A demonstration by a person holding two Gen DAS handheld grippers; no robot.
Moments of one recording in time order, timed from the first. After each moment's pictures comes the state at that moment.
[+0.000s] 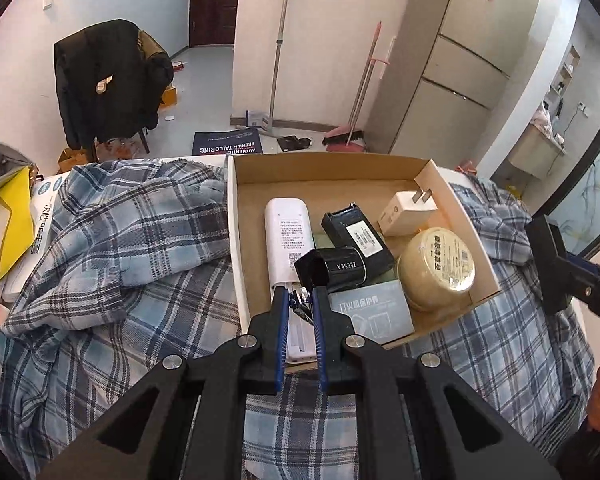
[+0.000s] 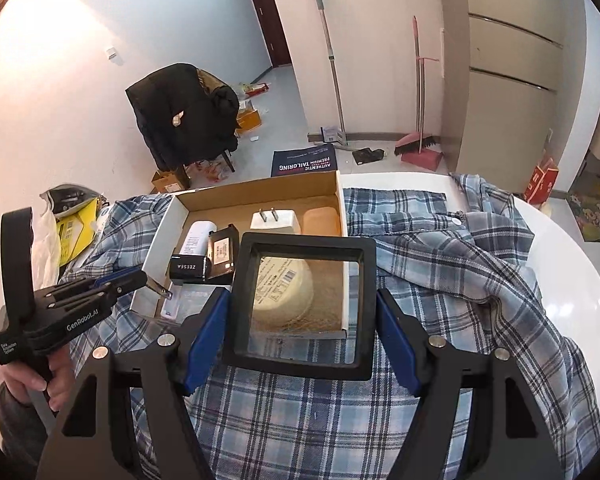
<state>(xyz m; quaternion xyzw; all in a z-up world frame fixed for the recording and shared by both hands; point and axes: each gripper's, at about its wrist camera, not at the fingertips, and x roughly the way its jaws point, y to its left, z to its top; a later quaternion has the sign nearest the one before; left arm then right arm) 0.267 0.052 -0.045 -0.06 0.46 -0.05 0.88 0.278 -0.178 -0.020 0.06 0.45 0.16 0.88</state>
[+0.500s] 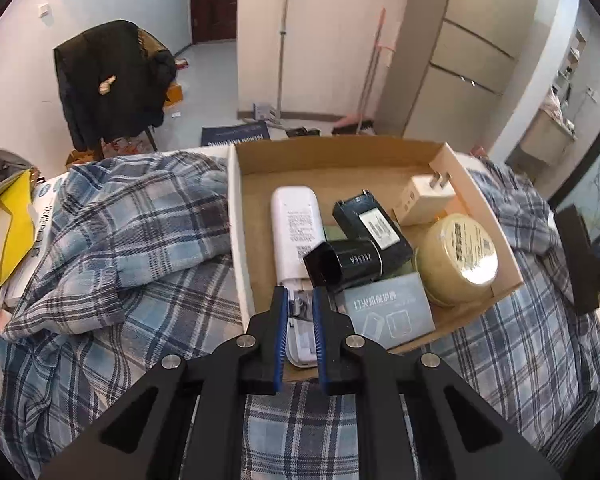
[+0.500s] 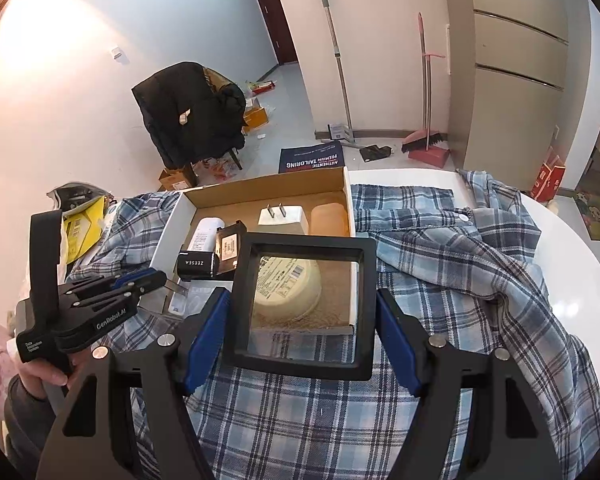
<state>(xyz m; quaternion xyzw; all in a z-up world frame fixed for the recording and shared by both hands) 0.276 0.049 -0.054 -0.04 0.47 -0.03 0.88 0.275 -0.177 -0.018 0.06 0.45 0.18 0.87</state>
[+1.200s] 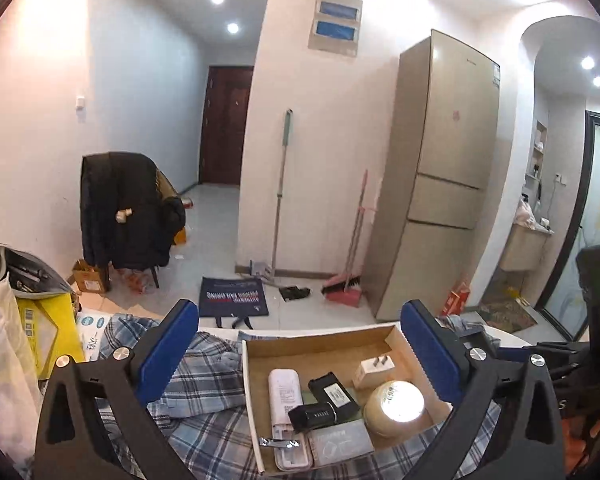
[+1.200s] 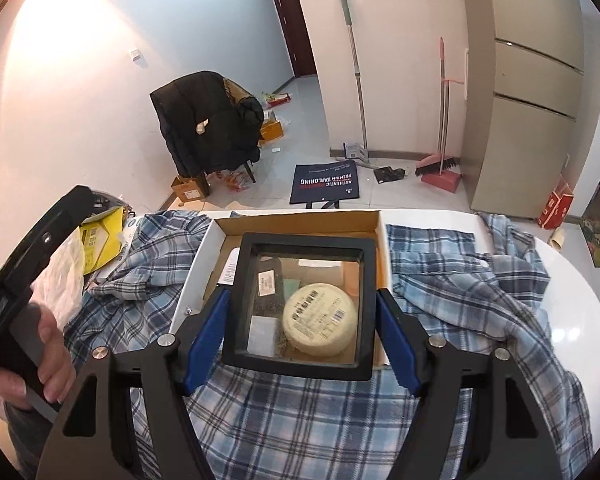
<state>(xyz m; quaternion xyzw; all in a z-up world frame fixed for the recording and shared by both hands) 0.221 0.056 0.065 -0.06 0.19 -0.03 0.98 0.289 -0.141 0.014 0.05 0.42 0.20 0.88</state>
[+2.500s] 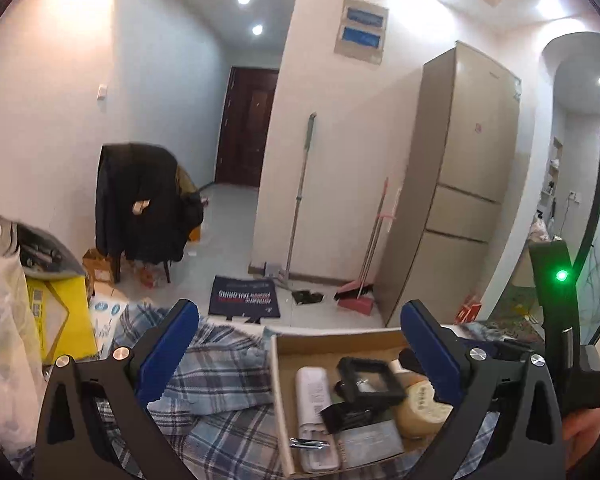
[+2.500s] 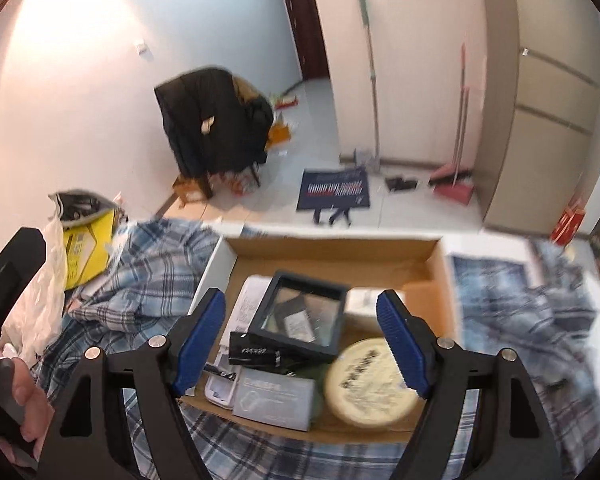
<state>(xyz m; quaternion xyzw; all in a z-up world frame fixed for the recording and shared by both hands) 0.212 0.082 0.053 -0.08 0.17 -0.01 0.98 0.324 -0.084 -0.007 0.03 0.40 0.20 0.90</state>
